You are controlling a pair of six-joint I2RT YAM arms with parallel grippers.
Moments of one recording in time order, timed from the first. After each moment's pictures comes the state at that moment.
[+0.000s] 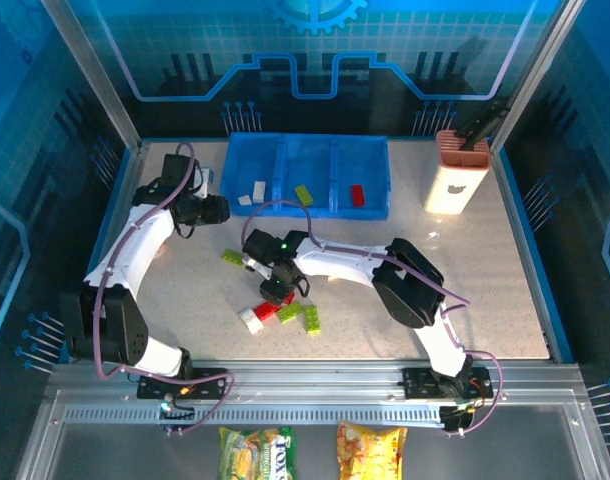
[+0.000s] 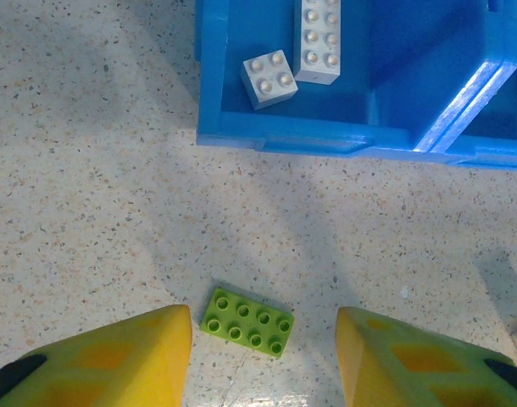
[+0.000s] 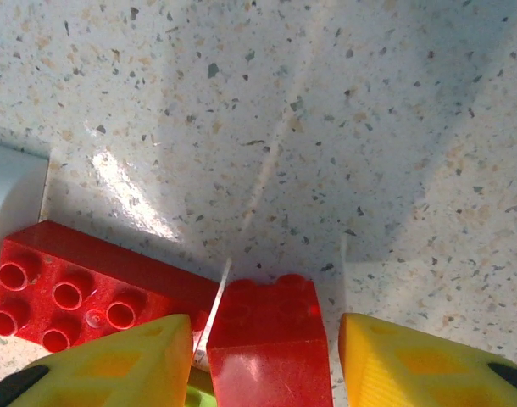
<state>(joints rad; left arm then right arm) -0.03 1.46 1.21 -0.75 0.14 -0.20 1.02 2.10 1.62 -0.85 0.00 0.08</state>
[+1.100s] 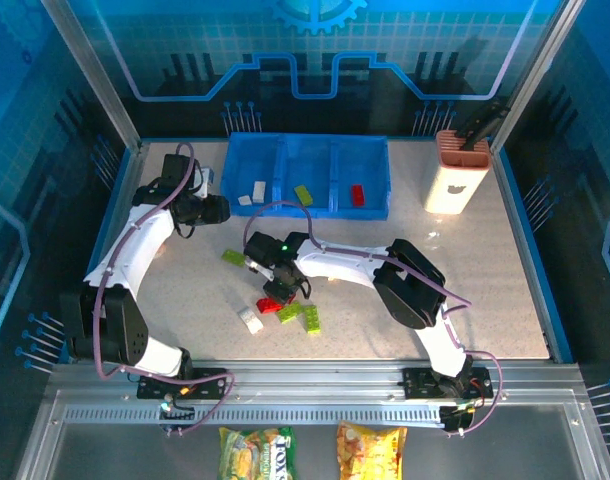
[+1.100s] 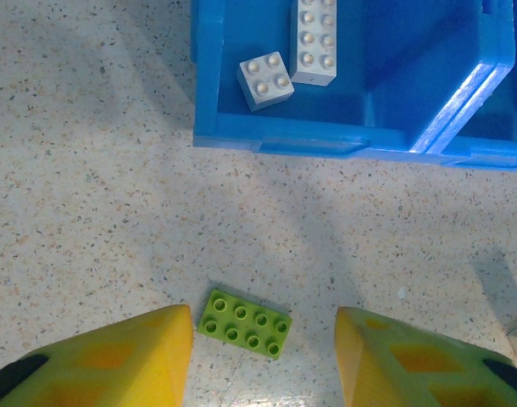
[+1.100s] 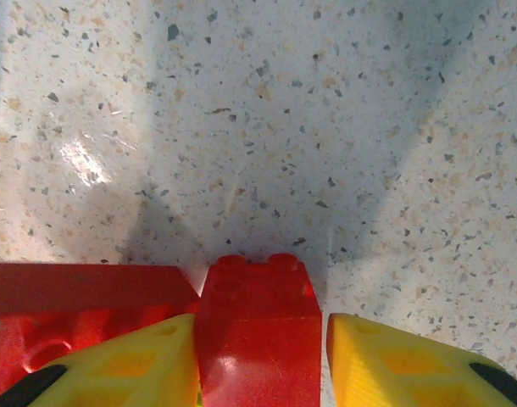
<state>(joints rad) -0.03 1.46 1.21 -0.74 0.15 -0.20 1.03 2.09 1.60 -0.88 0.06 0.08</state>
